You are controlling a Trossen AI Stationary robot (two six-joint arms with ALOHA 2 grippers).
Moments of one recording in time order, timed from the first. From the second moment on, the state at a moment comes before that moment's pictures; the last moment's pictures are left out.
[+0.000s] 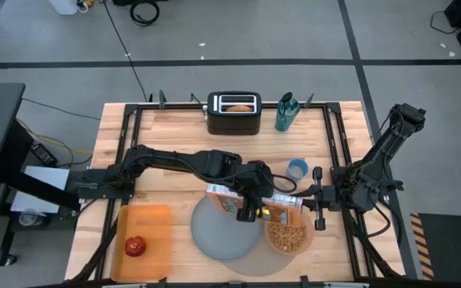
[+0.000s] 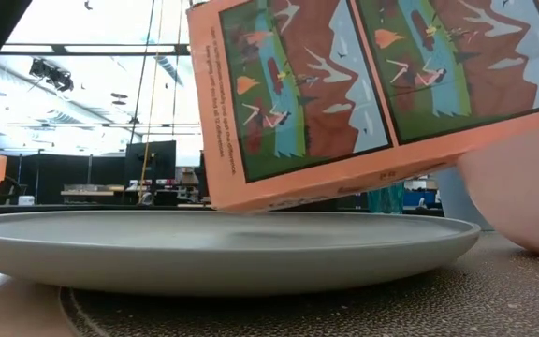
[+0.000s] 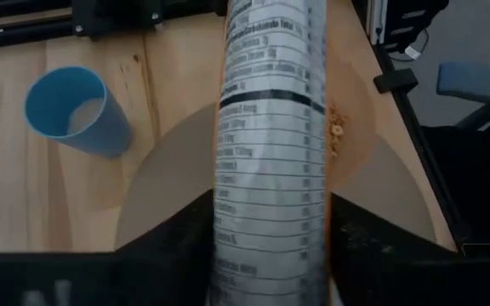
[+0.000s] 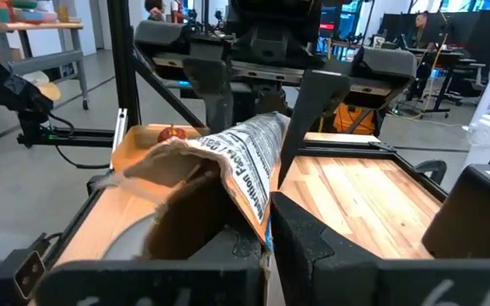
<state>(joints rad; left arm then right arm) -0.19 2.16 2.31 -0.99 0.02 0.01 0.89 0.93 0.52 0.26 0.94 0.05</state>
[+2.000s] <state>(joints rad) -0.20 1.43 1.50 -0.51 -0.30 0.12 1.22 0.94 0.44 0.98 1.25 -0.63</state>
